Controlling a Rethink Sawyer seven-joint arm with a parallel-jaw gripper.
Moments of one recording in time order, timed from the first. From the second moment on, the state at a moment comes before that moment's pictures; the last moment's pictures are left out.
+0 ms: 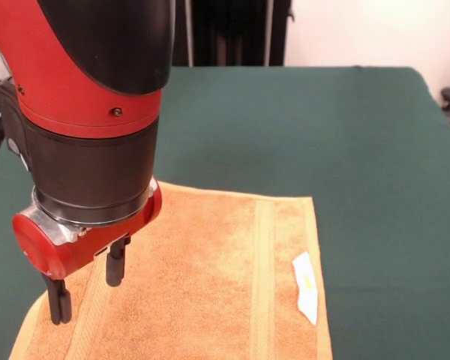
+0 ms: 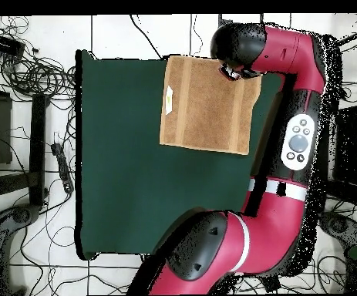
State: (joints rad) arm -0.35 -0.13 0.50 0.32 -0.64 1.31 0.67
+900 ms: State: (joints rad) arm -0.36 -0.21 0.42 0.55 -0.52 1.23 0.67
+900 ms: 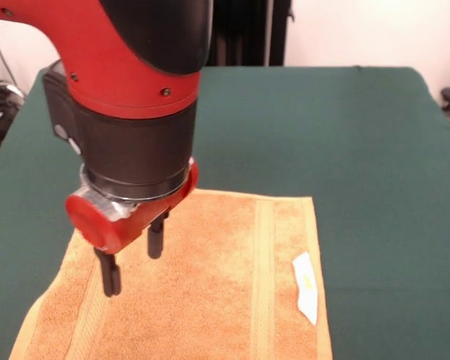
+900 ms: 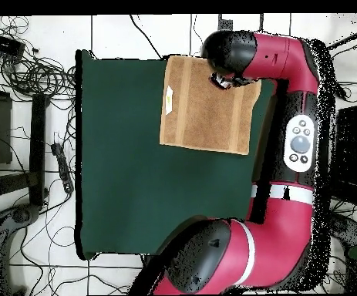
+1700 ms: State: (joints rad) arm -0.36 -0.25 0.35 0.64 -0.43 1.16 0.67
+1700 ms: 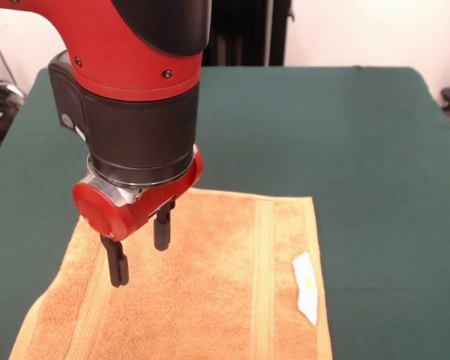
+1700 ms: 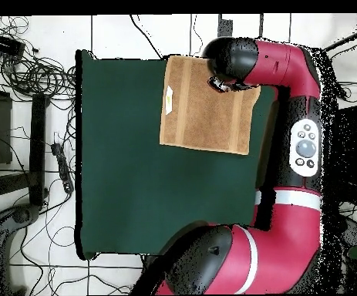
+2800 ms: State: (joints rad) arm -0.35 -0.30 0.25 0.87 -0.29 0.86 0.97
